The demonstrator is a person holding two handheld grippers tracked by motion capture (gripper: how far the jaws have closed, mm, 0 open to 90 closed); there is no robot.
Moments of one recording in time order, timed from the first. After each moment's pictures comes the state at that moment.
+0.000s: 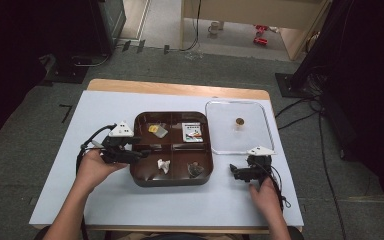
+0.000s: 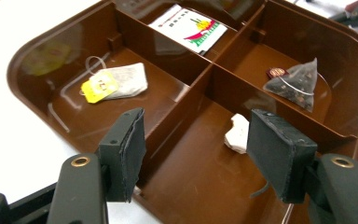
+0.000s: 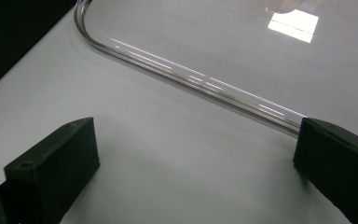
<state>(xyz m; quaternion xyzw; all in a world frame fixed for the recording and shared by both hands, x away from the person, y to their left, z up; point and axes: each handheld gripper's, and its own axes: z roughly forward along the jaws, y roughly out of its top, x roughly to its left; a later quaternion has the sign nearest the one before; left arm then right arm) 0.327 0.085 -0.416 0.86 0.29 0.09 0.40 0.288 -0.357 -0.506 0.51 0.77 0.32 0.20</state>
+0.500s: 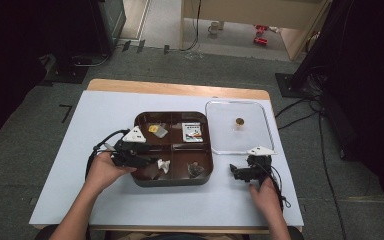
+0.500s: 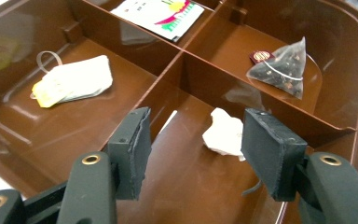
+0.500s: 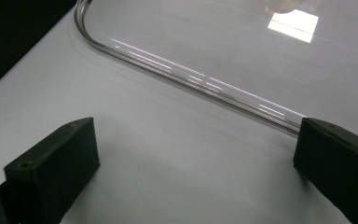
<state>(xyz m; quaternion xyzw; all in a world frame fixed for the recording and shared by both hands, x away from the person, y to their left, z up) 0.327 0.062 -0.432 0.88 0.26 0.07 0.38 0.288 -0.357 -0.505 0.51 0.77 0.32 0.20</state>
